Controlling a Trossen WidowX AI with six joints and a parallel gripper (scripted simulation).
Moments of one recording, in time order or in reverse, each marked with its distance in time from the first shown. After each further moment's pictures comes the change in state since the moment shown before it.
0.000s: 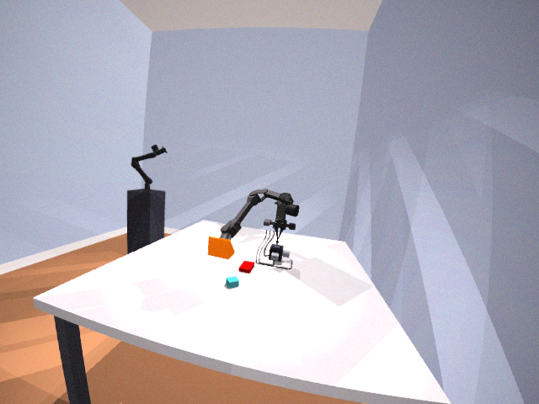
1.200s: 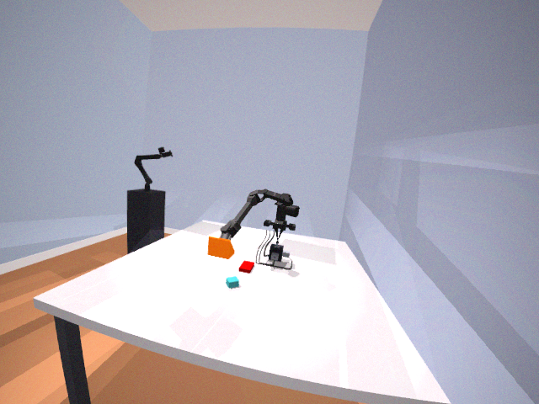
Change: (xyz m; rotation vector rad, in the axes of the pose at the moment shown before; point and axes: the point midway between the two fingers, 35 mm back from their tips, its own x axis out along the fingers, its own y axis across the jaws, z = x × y) arm 0.004 0.000 -0.004 0.002 0.000 0.000
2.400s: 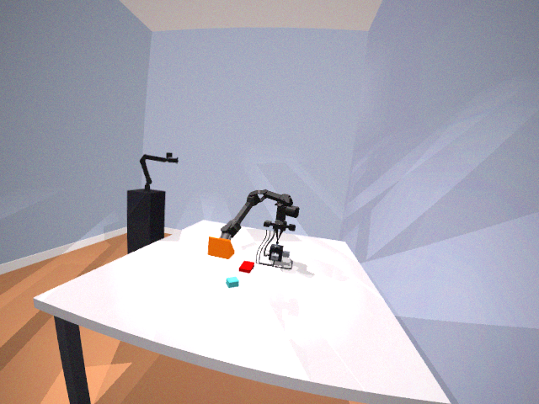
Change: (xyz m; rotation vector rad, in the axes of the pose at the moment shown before) arm 0.004 0.000 -0.003 0.001 0.000 0.000
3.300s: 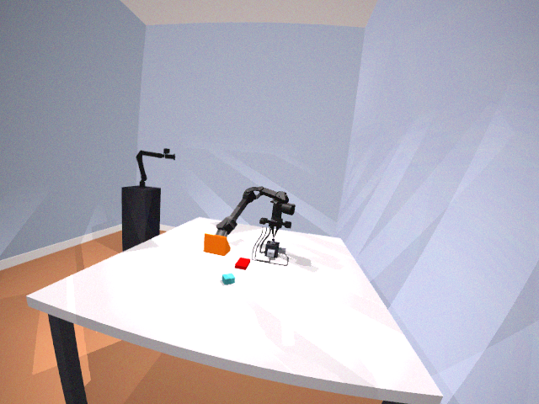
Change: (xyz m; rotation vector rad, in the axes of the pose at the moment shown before) arm 0.003 0.000 0.000 0.000 0.000 0.000
